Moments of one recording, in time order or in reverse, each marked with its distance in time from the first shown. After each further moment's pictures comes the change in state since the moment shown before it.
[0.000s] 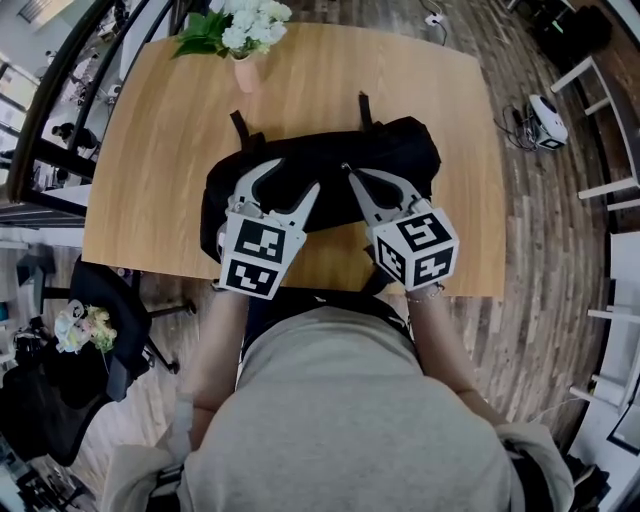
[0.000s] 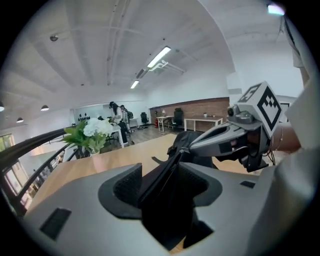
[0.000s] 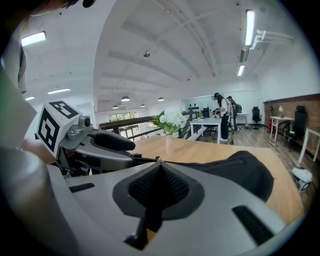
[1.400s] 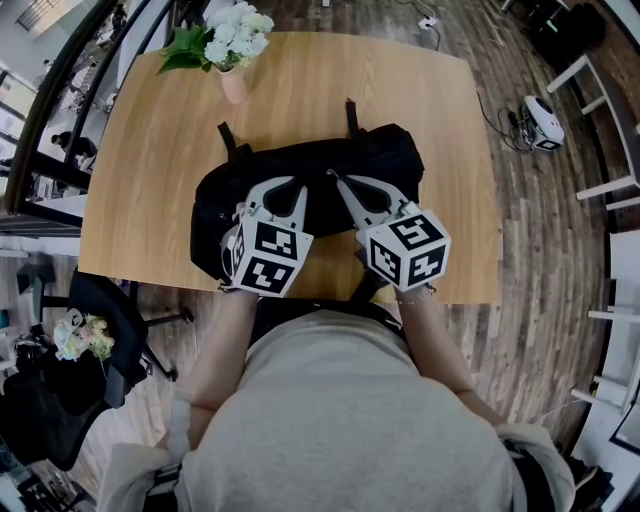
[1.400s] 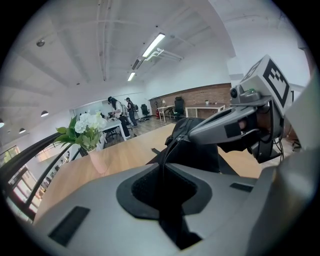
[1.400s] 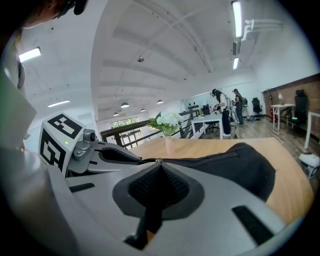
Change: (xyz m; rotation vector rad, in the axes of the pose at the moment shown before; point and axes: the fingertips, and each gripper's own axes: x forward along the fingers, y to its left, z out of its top) left arm 0.038 -0.018 -0.021 0.069 0.125 0.036; right arm -0.001 -0.017 -0.004 0.098 -0.030 0.057
